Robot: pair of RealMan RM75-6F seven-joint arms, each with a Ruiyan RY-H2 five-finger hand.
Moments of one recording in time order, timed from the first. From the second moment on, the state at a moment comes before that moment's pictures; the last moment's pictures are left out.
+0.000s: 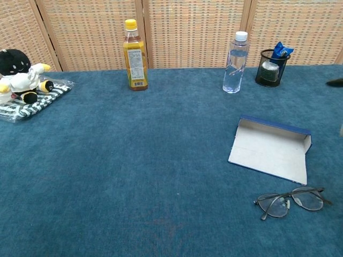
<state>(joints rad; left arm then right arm) -0.01 -0.98 0.02 -1.63 1.53 1.51 -0.05 0.29 -1.28 -0.07 -1.41 -1.82 1.45 -0.08</state>
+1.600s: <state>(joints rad) -0.05 -0.99 0.01 -1.64 1.47 1.42 -0.01 0.46 -1.52 -0.10 -1.22 -1.76 1.13 -0.18</state>
